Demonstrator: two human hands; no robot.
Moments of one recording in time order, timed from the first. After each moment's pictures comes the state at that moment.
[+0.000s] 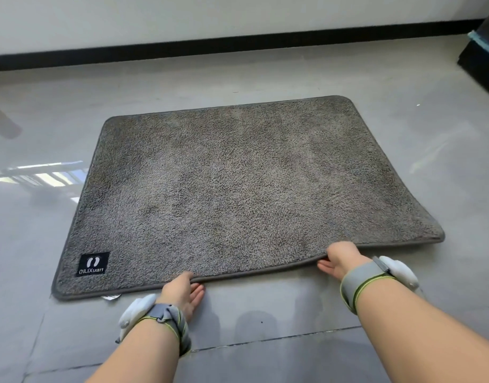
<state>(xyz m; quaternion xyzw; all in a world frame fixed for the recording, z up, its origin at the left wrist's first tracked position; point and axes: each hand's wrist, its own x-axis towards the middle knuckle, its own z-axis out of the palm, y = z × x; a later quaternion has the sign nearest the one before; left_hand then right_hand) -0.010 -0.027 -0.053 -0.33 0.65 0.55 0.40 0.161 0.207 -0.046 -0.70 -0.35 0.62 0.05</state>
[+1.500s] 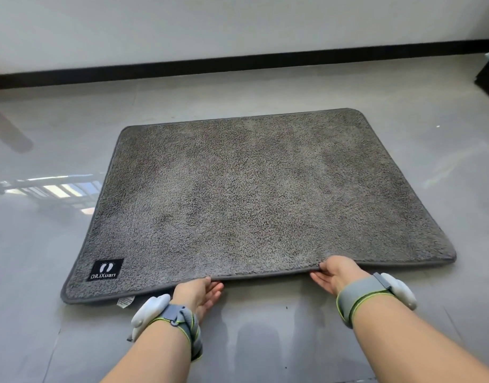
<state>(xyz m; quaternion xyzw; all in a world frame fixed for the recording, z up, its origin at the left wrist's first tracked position) -0.061 0.010 -0.024 -0.28 0.65 0.54 0.46 0.086 0.212 -0.049 -0.70 -0.25 0.66 0.06</state>
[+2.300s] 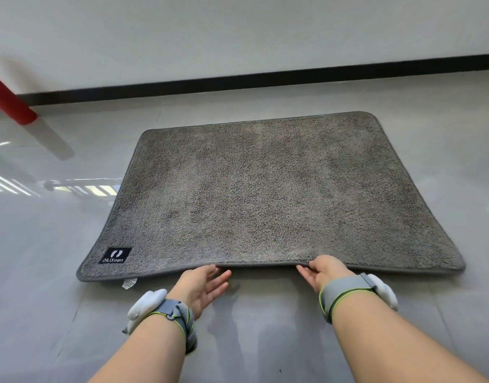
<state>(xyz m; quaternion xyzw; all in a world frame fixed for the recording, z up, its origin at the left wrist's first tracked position) -0.114 0.085 -0.004 -0.25 0.61 0.62 0.44 0.000 0.295 -0.048 -0.66 -0.18 0.72 0.07</state>
